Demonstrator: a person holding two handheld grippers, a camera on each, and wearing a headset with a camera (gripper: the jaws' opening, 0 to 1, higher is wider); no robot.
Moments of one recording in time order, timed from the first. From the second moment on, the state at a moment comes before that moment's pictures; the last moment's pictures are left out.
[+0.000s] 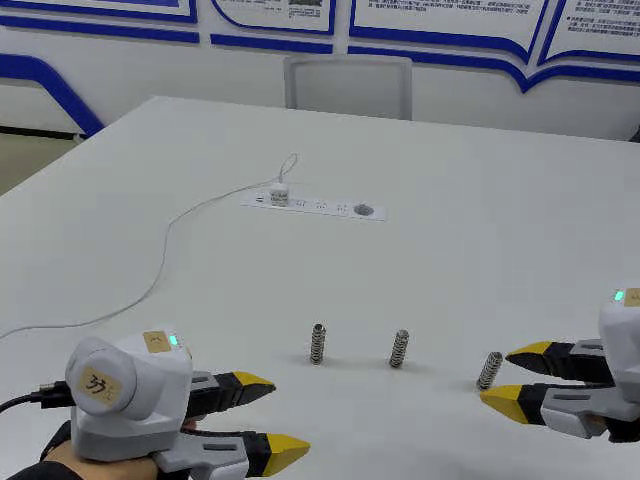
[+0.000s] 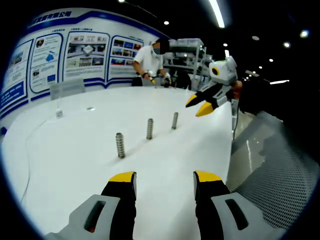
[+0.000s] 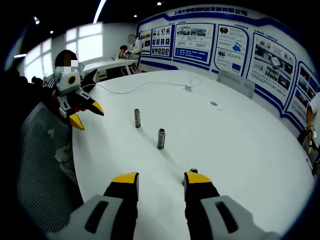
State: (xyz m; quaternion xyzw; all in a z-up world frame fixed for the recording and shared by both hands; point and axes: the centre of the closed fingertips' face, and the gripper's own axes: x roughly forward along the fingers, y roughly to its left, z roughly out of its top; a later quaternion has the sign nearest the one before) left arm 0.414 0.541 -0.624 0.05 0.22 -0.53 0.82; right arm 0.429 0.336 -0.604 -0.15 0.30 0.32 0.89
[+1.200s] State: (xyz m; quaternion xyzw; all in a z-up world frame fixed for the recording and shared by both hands) left arm 0.419 0.545 -0.626 0.04 0.22 -0.52 0.82; right arm 0.416 0.332 -0.619 -0.12 0.29 0.31 0.90
